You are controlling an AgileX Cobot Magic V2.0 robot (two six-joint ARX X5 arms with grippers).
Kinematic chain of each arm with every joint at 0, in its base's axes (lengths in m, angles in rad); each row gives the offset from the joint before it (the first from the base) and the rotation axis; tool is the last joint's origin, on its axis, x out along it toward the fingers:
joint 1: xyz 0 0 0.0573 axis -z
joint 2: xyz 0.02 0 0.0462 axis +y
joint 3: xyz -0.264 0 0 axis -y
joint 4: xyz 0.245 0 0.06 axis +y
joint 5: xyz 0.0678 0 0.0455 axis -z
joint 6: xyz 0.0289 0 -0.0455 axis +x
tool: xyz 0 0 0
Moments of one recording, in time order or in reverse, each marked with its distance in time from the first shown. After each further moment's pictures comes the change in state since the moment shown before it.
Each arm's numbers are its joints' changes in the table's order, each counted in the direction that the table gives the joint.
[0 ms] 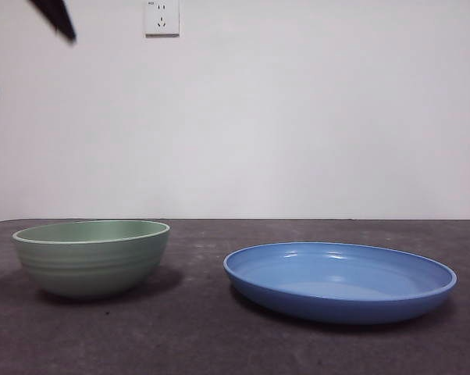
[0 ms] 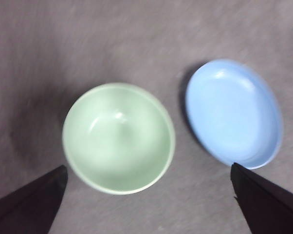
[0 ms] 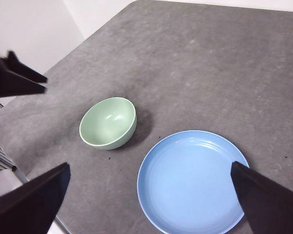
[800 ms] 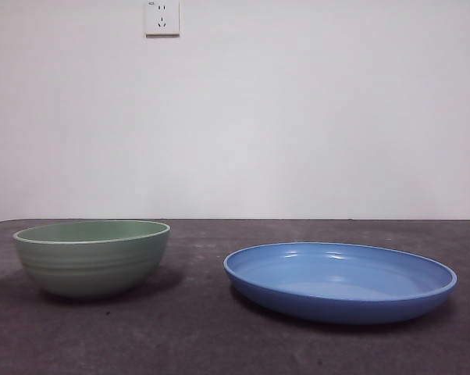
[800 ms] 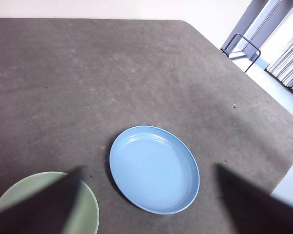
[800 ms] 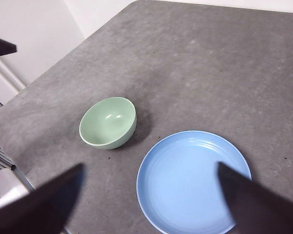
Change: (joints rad) left arm 0.130 -0.223 -0.002 -0.224 0.114 -0.020; right arm 0.000 0.000 0.000 0.000 0.000 -0.009
